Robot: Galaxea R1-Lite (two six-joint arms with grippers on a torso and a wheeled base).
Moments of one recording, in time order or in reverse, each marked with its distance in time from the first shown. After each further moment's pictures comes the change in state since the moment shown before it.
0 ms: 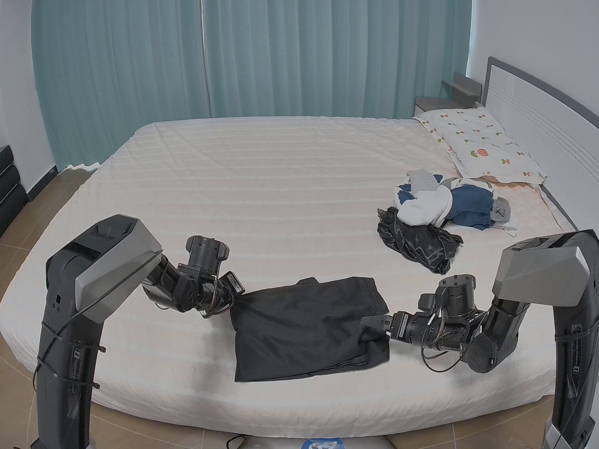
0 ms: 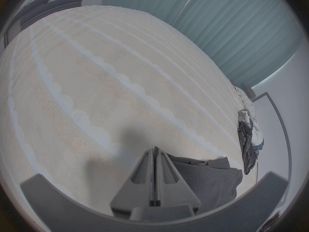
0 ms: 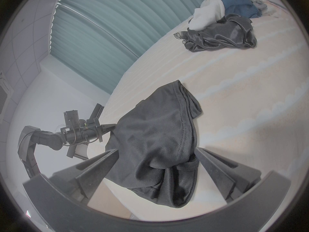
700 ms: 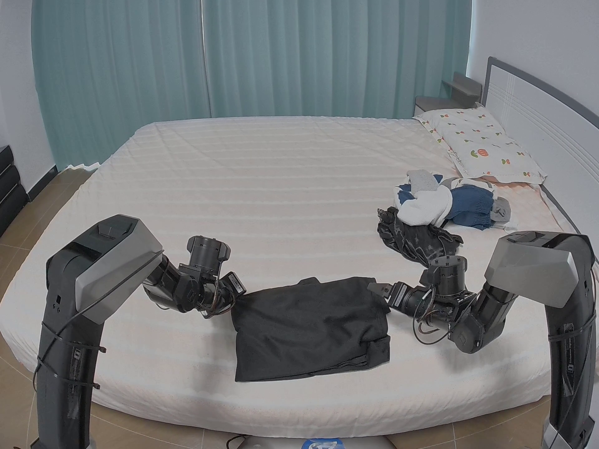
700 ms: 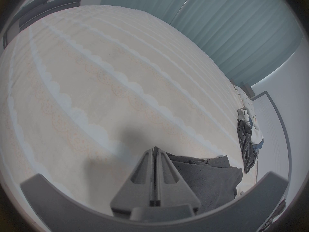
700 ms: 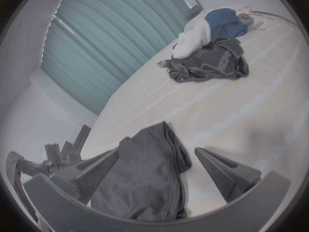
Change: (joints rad) left arm -0.005 -0.001 0.001 0.001 -0.003 0.002; right arm -0.030 0.060 -0.226 0.076 -0.213 0.050
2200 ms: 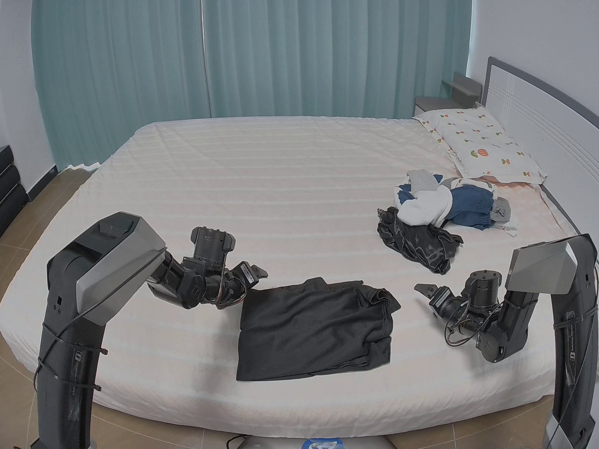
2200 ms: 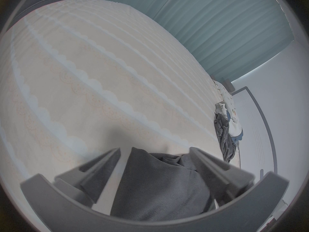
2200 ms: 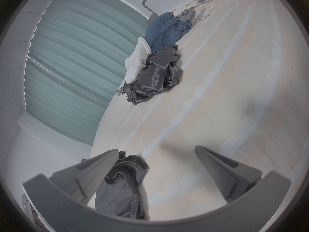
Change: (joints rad) left arm -0.030 -0.006 -0.039 -0.061 -0.163 0.011; right arm -0.182 0.056 0.182 -0.240 -0.012 0.244
